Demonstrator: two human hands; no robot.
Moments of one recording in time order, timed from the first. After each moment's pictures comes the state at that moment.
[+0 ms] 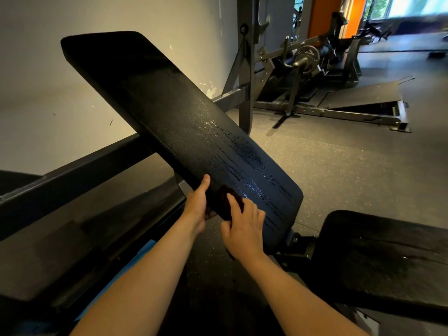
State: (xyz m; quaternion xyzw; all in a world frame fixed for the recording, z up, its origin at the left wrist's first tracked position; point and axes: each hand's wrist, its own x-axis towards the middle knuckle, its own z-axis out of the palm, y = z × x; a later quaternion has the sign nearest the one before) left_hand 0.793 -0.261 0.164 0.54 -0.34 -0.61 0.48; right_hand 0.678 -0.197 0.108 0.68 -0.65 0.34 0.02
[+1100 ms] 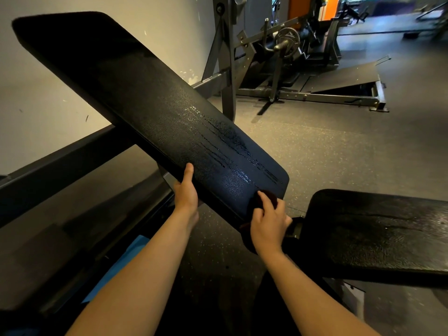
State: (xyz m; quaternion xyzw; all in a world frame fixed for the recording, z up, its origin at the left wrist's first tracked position) left_hand 0.782 -0.272 0.140 0.53 -0.31 -0.57 0.54; right_hand 0.621 -0.182 0.076 0.45 -0.76 0.46 -0.10
